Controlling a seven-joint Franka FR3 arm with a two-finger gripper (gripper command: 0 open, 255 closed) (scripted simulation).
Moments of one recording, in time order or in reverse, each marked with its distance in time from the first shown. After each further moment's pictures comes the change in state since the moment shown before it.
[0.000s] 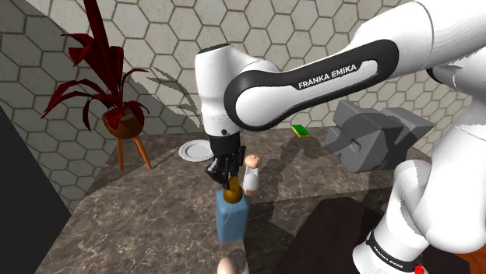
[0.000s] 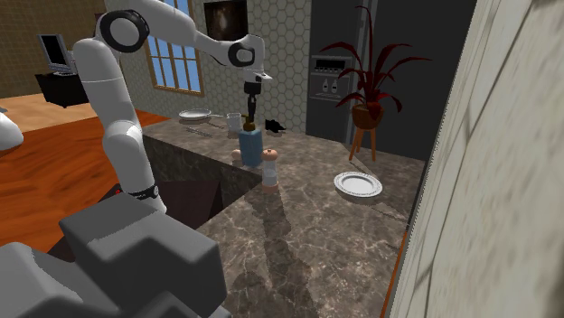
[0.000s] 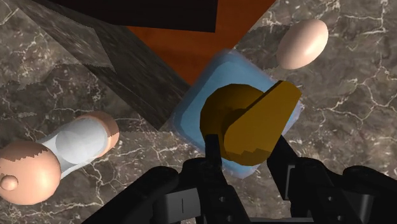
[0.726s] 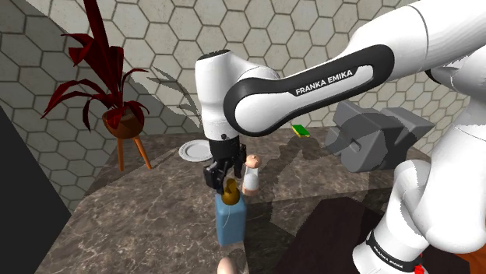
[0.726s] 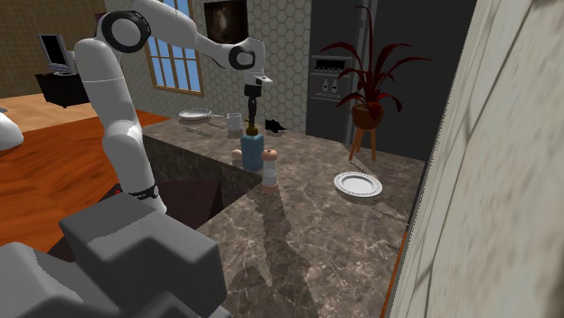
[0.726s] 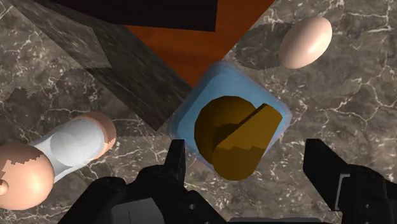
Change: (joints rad) arm 0.000 0.010 0.000 -0.018 -0.002 0.028 0.000
